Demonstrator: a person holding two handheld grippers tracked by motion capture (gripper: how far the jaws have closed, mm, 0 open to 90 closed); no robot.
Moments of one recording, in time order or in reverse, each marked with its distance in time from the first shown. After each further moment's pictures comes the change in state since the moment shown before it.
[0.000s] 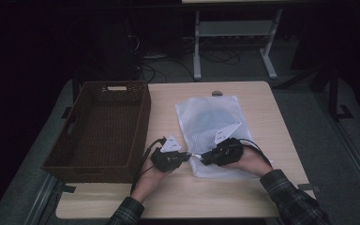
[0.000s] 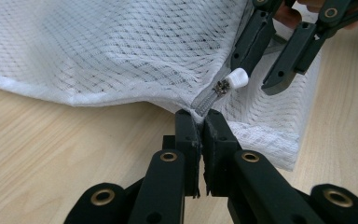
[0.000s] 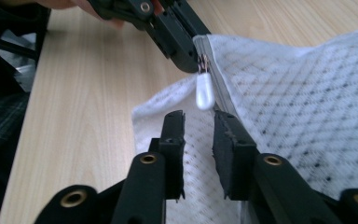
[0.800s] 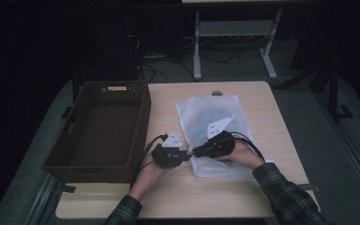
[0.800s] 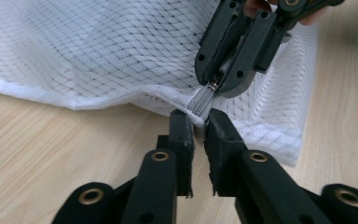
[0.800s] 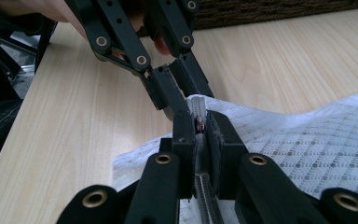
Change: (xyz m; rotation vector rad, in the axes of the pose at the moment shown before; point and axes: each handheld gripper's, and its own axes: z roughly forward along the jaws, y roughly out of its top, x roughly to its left) left arm 0.011 0.007 0.005 0.040 -0.048 0.008; right arm -0.015 0.022 0.013 -0.060 0.032 -0.111
